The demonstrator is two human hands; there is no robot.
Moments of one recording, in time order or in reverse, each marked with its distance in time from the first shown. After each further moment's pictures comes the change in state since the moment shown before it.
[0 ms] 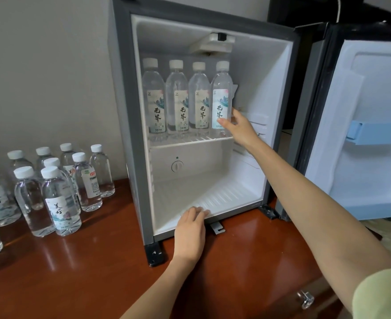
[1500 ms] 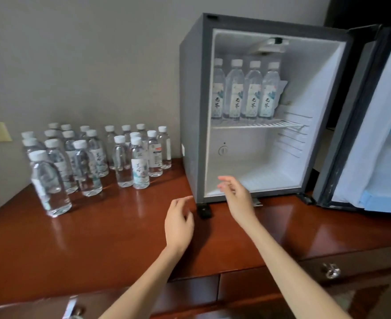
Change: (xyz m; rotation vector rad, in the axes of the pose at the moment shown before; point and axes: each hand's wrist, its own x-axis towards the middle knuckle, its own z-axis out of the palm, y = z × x) left_hand -0.107 -0.039 -0.113 -0.204 0.296 -0.400; right_hand -0.238 -0.002 0.132 0.073 -0.078 0.046
